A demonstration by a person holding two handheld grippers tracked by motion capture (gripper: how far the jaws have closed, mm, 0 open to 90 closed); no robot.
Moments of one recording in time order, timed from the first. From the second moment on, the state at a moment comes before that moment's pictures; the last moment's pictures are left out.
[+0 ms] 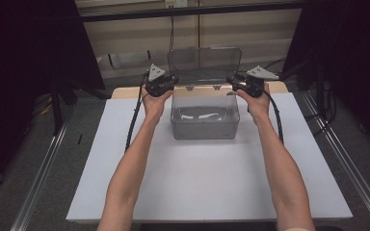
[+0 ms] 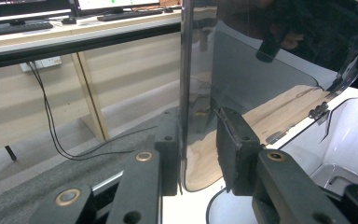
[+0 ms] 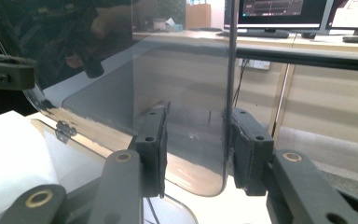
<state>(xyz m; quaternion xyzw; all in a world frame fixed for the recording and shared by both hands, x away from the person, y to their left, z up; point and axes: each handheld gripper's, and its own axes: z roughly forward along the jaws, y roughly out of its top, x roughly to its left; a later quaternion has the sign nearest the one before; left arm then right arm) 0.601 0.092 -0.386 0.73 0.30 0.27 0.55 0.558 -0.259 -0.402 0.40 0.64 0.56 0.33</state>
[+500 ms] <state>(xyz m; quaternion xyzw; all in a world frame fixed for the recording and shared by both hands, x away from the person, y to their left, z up) 0.607 0.092 -0.400 0.74 0.31 0.26 0.53 0.565 -0.258 -0.409 0.41 0.65 0.56 0.32</state>
